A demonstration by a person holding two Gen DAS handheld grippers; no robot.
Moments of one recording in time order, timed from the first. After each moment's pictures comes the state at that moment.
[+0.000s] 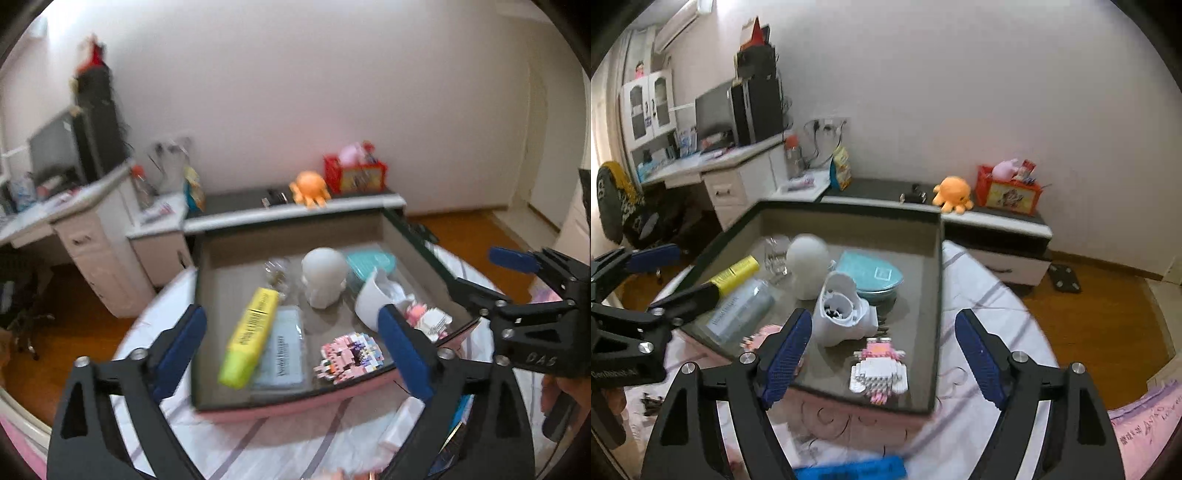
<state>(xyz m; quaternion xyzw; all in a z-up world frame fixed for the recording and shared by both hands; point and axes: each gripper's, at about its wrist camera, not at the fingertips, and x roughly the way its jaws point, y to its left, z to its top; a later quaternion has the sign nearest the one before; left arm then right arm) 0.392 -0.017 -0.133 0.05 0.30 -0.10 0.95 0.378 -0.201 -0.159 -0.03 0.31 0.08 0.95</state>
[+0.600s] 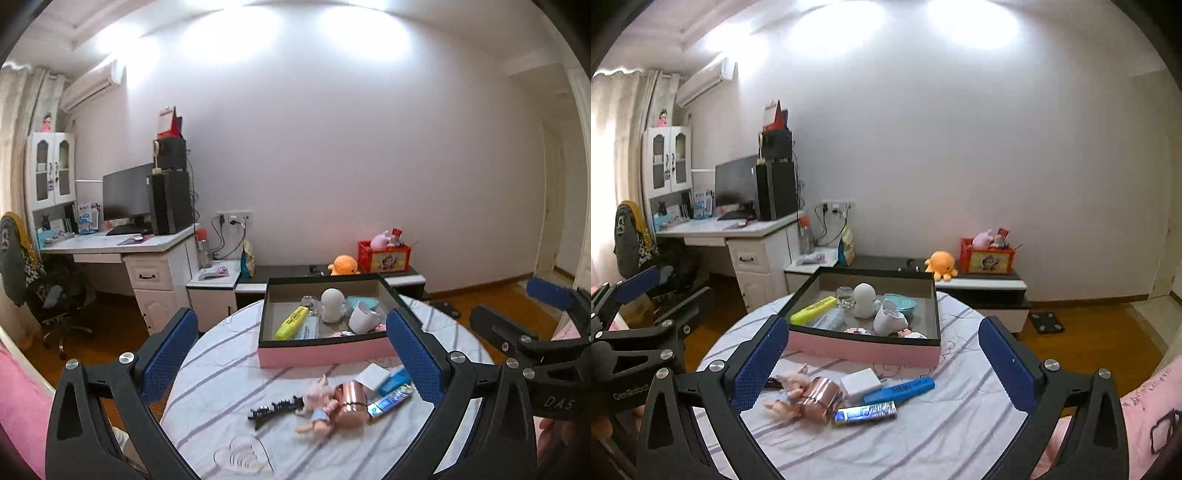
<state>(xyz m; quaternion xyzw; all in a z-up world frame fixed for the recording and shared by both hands) 0.173 0.016 -0.068 0.01 0.14 -0.02 0.99 0.167 -0.178 -0.093 0.00 0.16 0.07 0.98</state>
